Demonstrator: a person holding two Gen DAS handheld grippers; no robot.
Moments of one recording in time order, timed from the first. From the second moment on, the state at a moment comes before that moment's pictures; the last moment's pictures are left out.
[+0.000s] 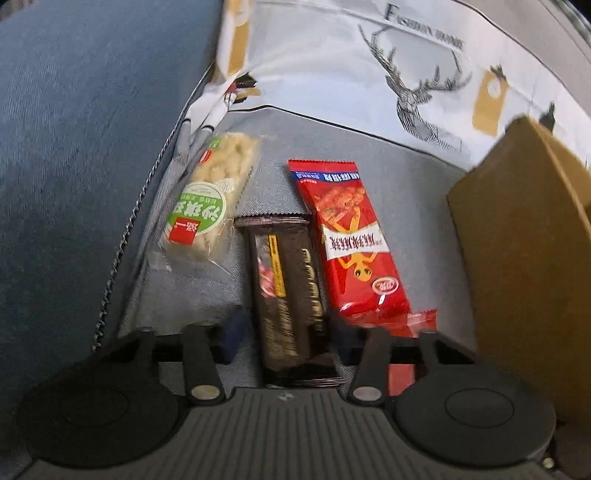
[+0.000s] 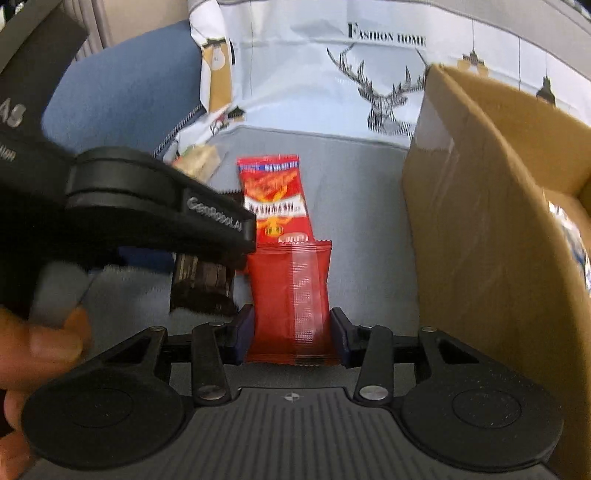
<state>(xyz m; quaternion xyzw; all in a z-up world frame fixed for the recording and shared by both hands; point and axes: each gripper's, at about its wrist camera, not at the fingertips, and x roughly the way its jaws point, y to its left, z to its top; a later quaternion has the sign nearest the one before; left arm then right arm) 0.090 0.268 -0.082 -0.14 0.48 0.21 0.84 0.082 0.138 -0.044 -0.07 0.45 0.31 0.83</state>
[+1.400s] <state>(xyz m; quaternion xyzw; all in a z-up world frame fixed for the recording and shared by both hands) -0.028 0.205 -0.065 -0.13 0.53 0.18 0.82 0.004 0.074 -0.036 -0.11 0.48 0.41 0.77</state>
